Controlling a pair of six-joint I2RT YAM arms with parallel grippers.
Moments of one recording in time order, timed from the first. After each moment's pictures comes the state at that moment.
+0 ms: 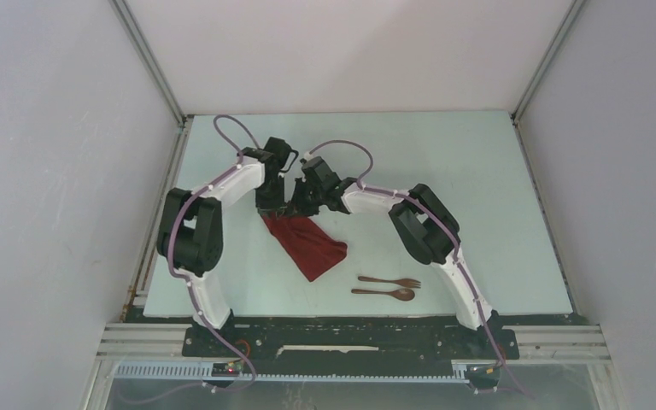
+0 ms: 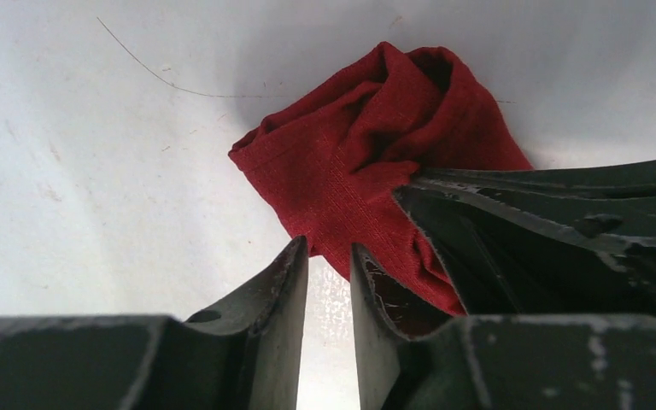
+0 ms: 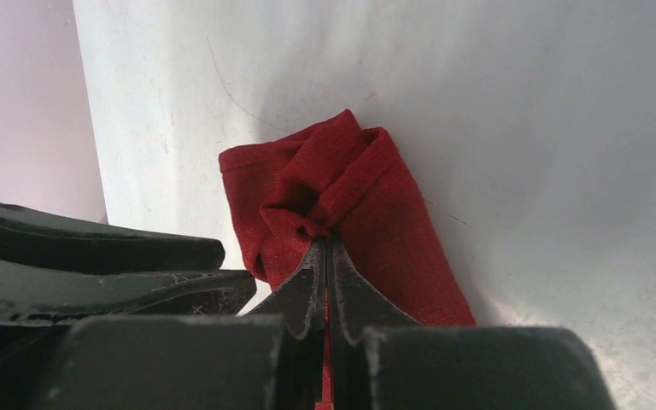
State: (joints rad) left arm -0.32 1.83 1.37 -0.89 -0.14 -0.38; right arm 0.79 2.33 1.72 -0.10 -0.30 0.83
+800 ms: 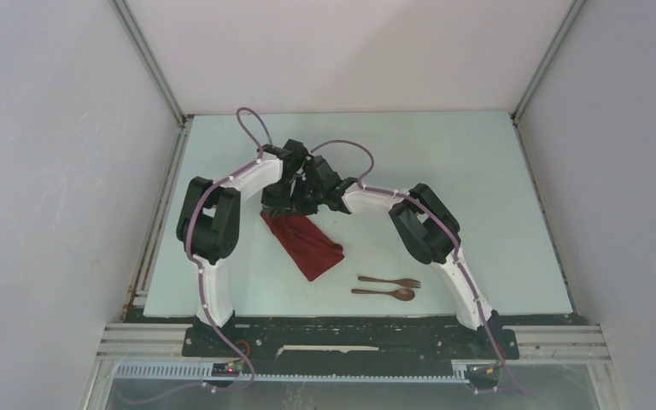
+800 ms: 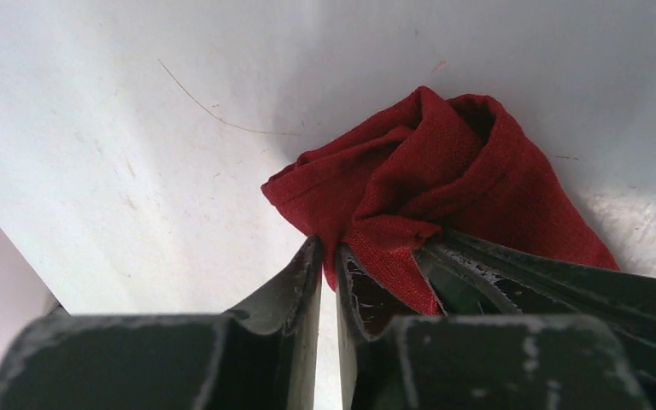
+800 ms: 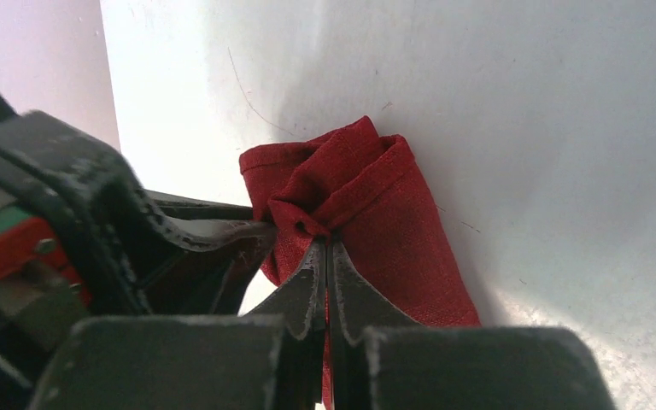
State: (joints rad) left arm -0.40 2.00 1.50 -0.99 -0.37 -0.36; right arm 0.79 2.33 1.70 -0.05 -0.32 0.88
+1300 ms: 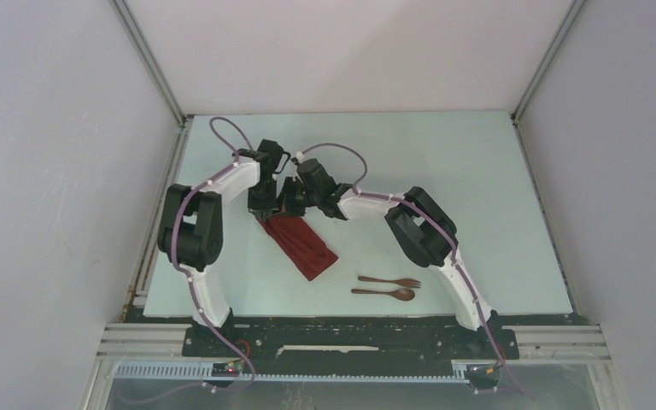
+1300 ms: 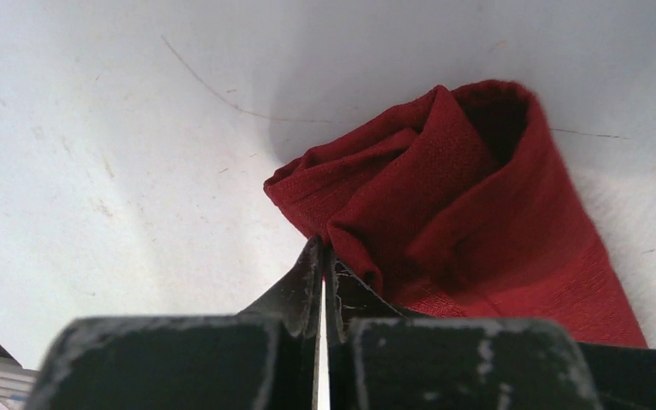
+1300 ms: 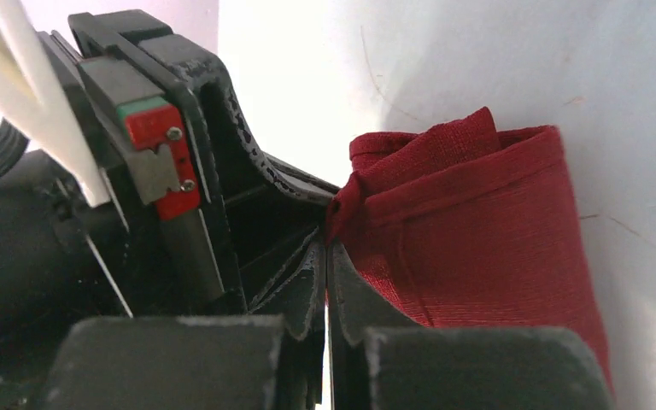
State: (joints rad) left arm -0.29 1.89 1.37 -0.90 -0.20 -0.32; right arm 0.82 2.33 1.69 0.12 -0.40 0.99
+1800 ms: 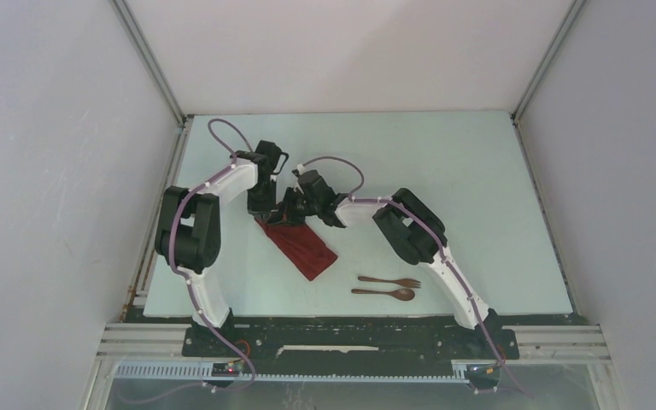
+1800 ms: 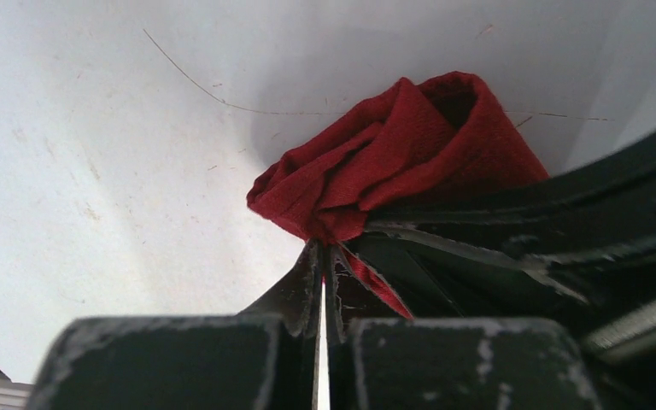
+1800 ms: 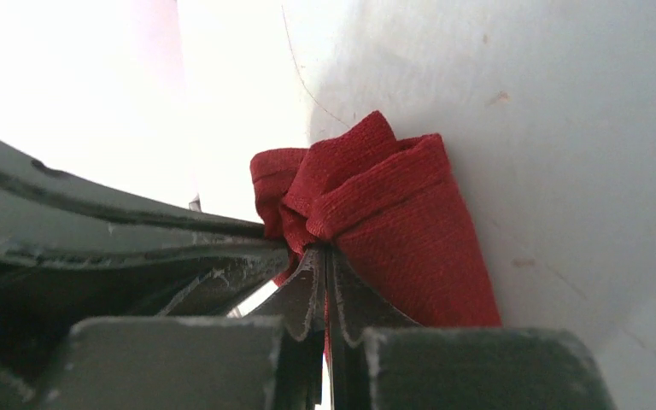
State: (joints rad) left arm -0.27 1.86 1.33 -0.87 -0.17 -0.30; right arm 0.83 2.43 1.65 0.27 -0.46 1.06
